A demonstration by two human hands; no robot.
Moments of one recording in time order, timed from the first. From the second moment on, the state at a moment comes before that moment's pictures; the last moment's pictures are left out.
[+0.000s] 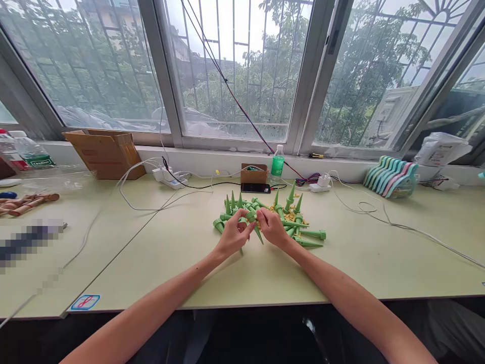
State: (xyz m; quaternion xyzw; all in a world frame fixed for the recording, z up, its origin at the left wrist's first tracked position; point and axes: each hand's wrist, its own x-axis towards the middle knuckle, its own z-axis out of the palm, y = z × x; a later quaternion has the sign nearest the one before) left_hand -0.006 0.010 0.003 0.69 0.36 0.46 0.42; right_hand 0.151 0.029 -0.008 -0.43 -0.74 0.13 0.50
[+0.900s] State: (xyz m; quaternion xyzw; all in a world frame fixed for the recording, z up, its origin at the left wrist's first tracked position) left_hand -0.002 0.006 0.005 0.72 0.35 0.50 0.32; right_hand 0.150 0.027 -0.003 -0.43 -0.75 0.10 0.49
